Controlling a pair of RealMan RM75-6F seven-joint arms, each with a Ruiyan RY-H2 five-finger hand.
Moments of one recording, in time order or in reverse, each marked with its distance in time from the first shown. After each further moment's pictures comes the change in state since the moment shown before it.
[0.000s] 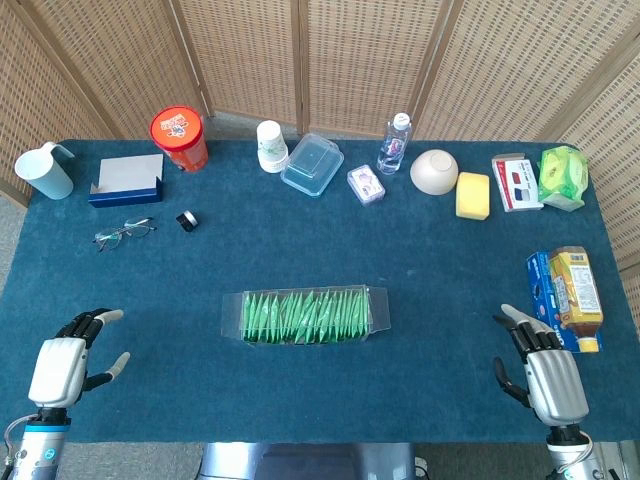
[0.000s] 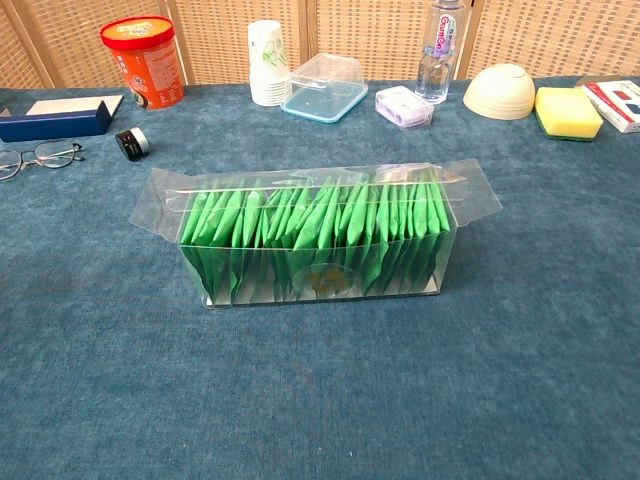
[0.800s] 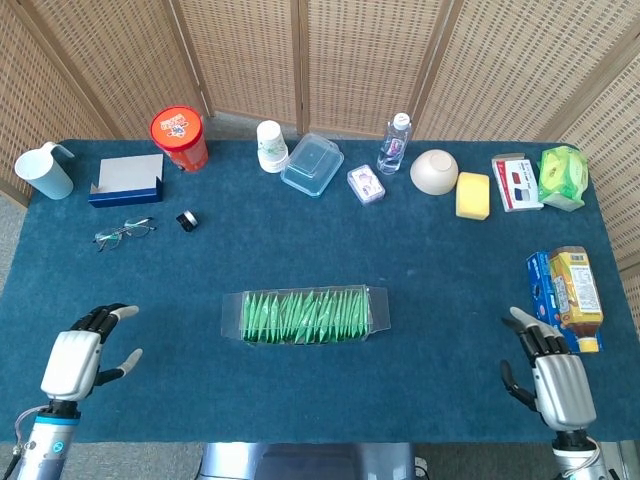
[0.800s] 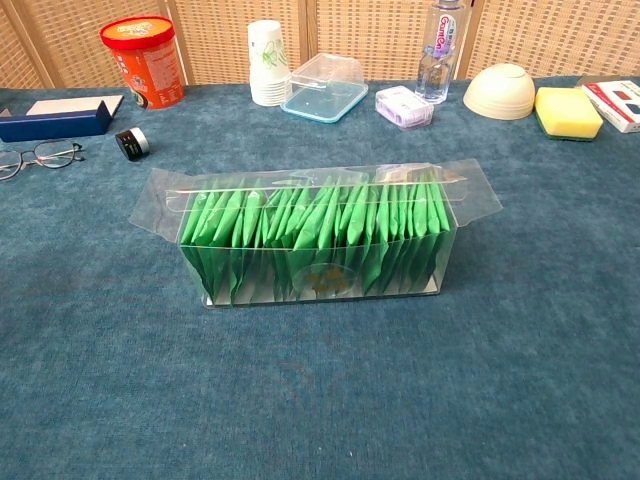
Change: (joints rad) left arm -0.045 0.021 -0.006 -0.050 0.029 -0.052 0.017; right arm -0.020 -0.006 -0.003 0.018 0.002 0.034 0.019
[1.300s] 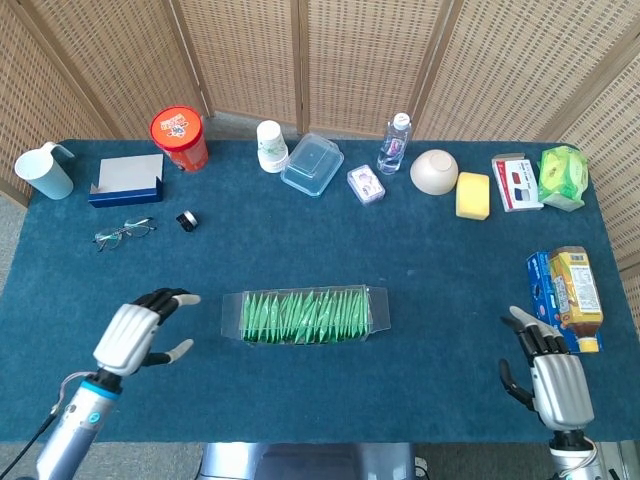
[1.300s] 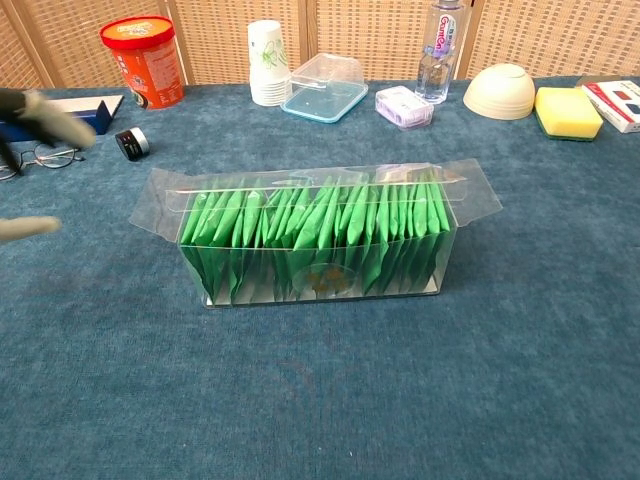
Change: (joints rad) left arm -0.190 0.063 -0.058 -0.170 0.021 -0.232 0.030; right arm -0.007 -0.004 0.002 -0.031 0.012 0.001 -0.043
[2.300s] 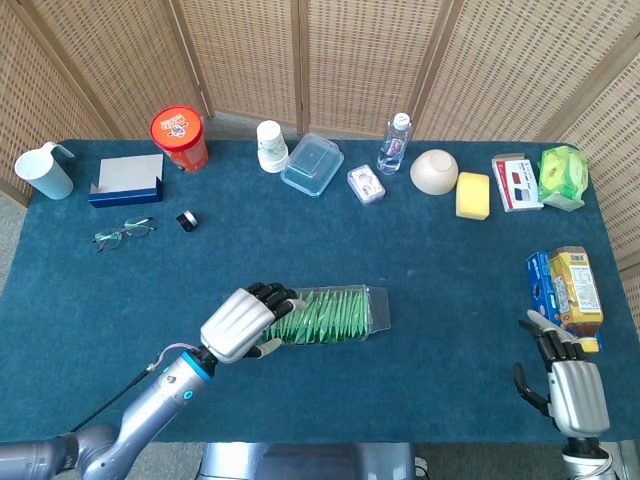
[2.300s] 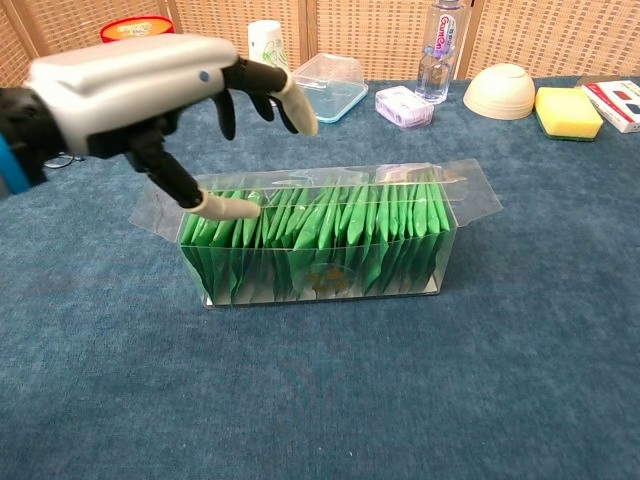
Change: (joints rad) left arm -0.314 -0.164 -0.120 -0.108 -0.164 -0.258 0.426; right arm -0.033 0.000 -0.001 0.049 0.014 0.040 0.083
